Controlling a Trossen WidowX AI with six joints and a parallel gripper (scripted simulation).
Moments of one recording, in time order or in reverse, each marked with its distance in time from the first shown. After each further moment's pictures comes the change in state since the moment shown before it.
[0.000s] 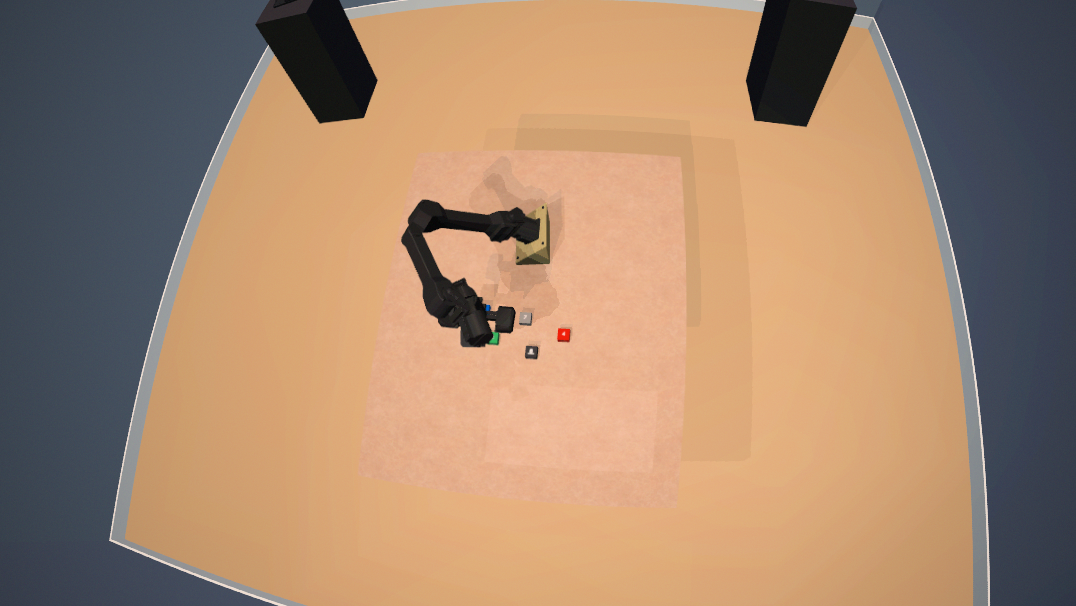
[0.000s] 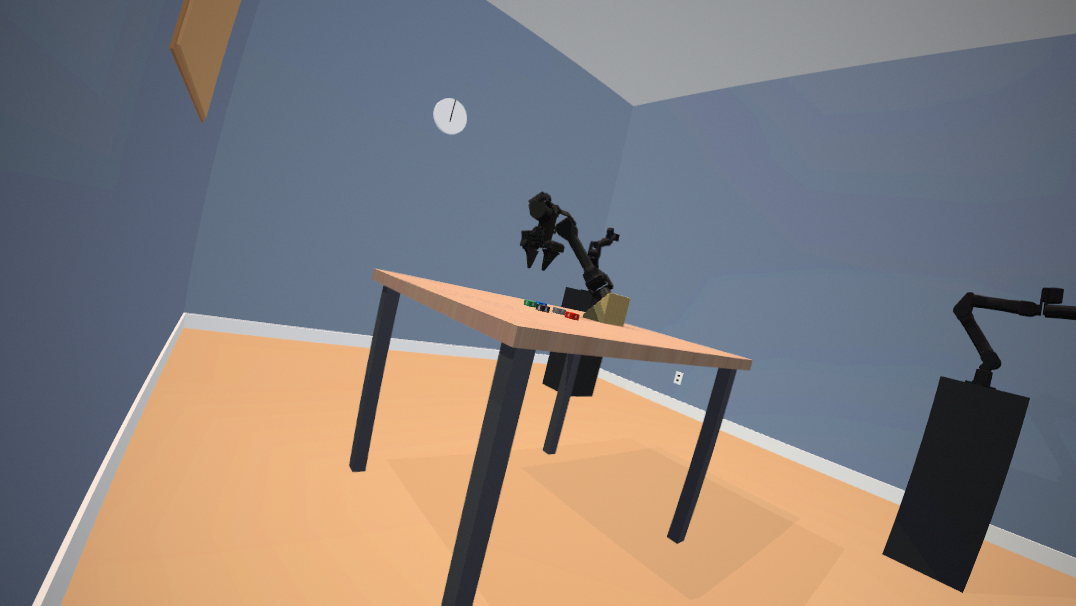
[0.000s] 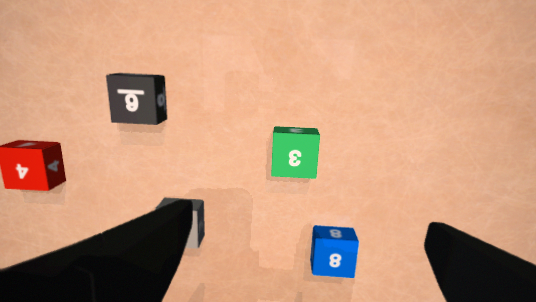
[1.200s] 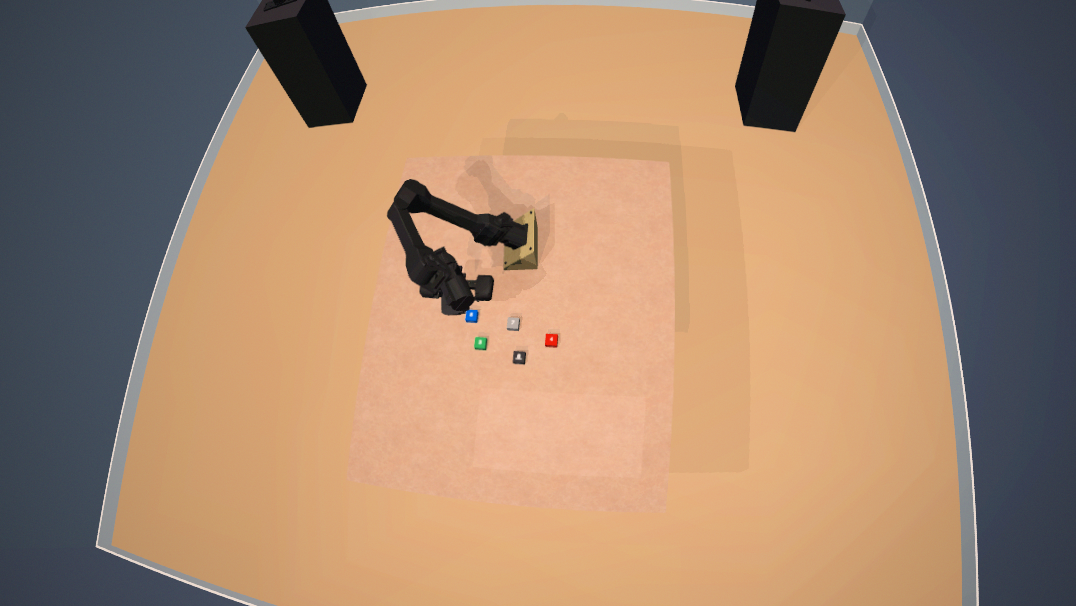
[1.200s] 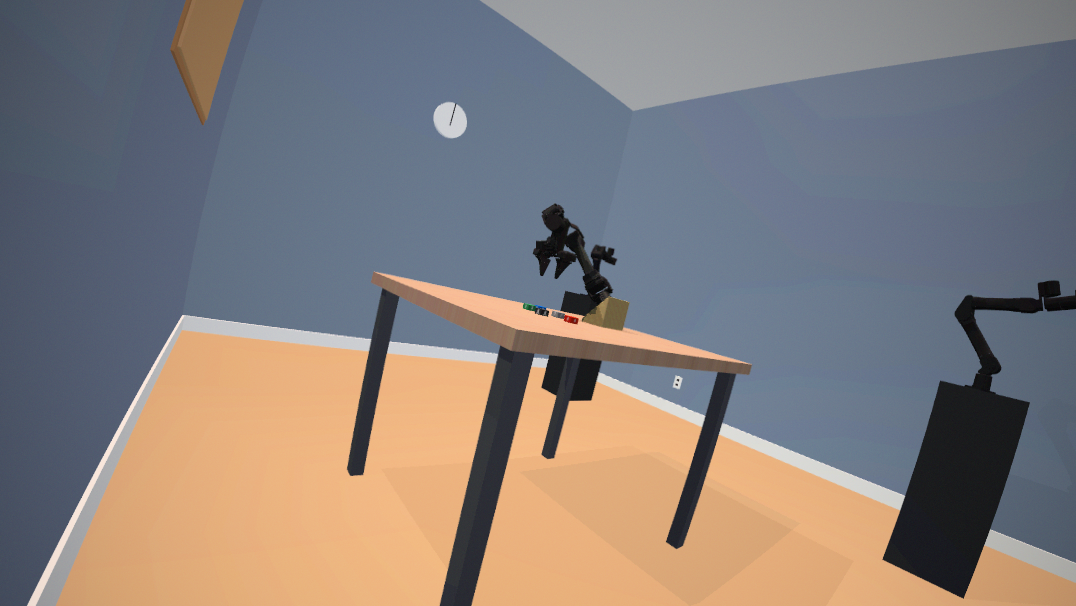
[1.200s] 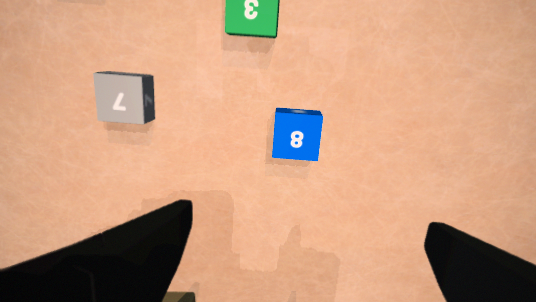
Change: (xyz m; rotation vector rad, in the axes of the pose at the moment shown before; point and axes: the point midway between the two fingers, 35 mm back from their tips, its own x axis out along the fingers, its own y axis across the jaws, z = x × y) arm -0.002 -0.037 -0.091 -0.032 0.000 -0.007
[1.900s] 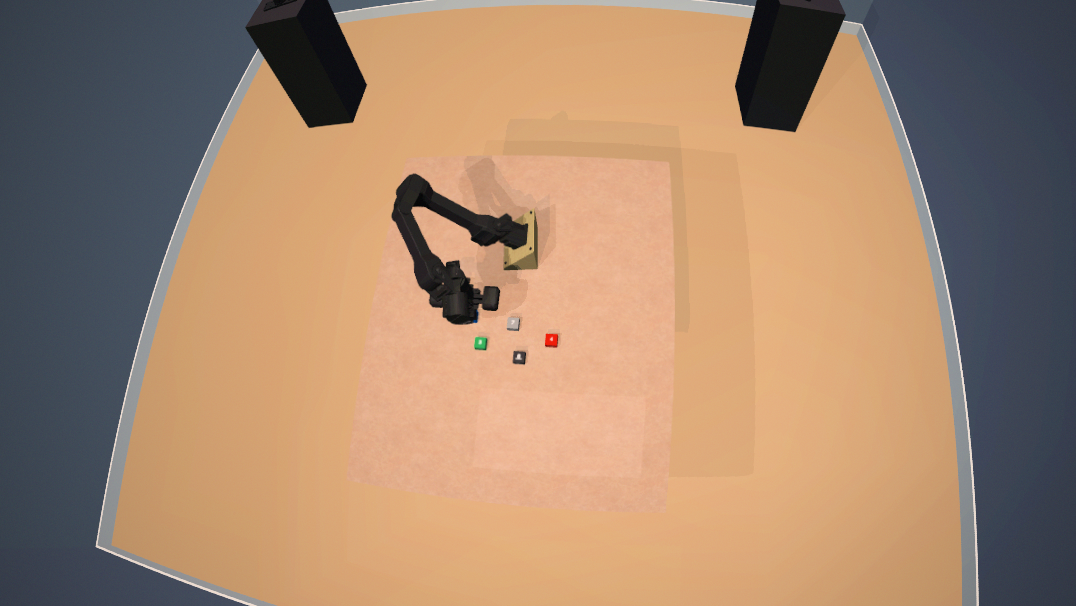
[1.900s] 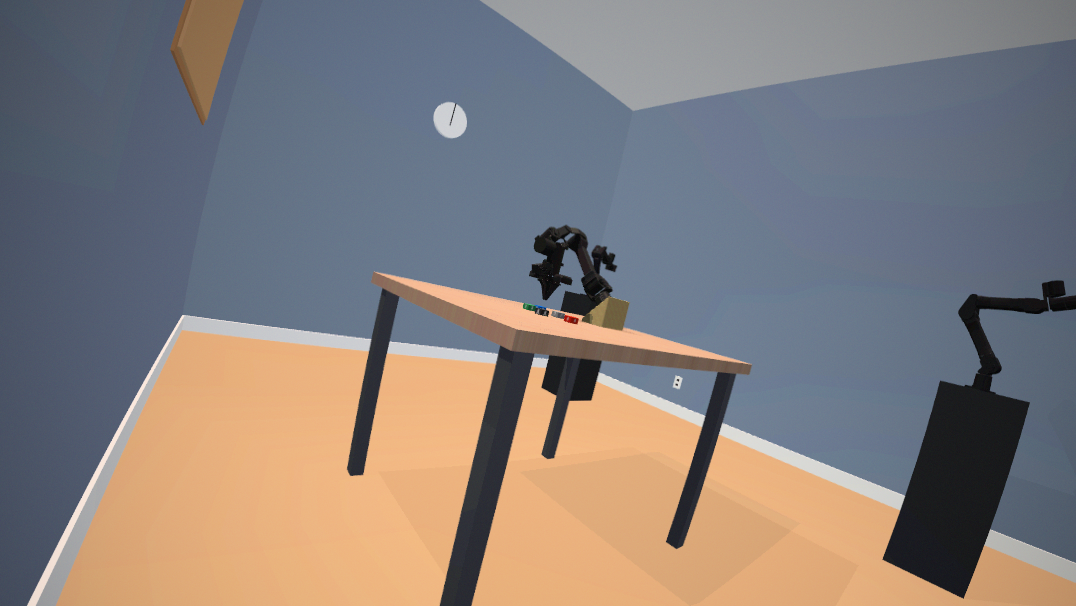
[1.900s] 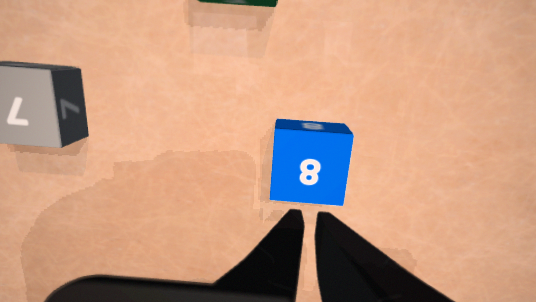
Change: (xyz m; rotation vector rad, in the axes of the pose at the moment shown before) arm 0.083 0.000 -0.008 0.007 0.010 -0.002
